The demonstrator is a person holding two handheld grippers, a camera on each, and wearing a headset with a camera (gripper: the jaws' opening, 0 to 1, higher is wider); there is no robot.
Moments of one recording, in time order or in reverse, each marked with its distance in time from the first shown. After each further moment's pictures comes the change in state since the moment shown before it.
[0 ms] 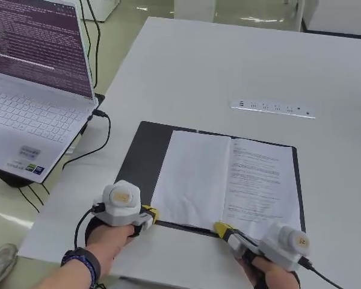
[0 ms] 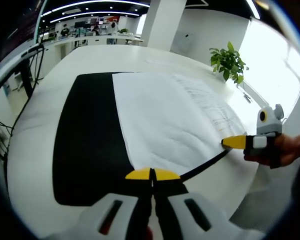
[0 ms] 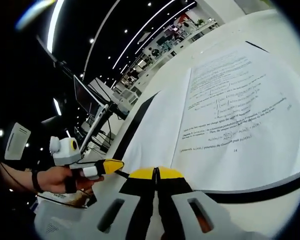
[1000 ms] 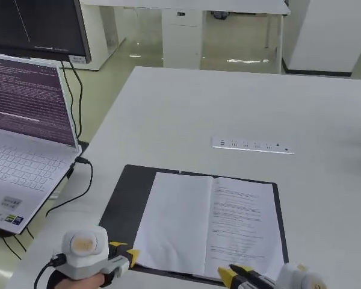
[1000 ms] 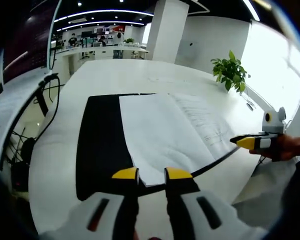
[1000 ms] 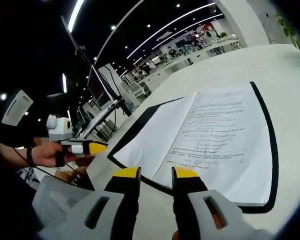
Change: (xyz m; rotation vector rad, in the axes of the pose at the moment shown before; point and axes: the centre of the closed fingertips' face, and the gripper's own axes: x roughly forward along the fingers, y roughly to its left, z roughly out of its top) left arm -0.054 -0.016 0.037 0.058 -0.094 0.067; right arm -0.067 -0.002 0.038 -0.251 0.016 0.007
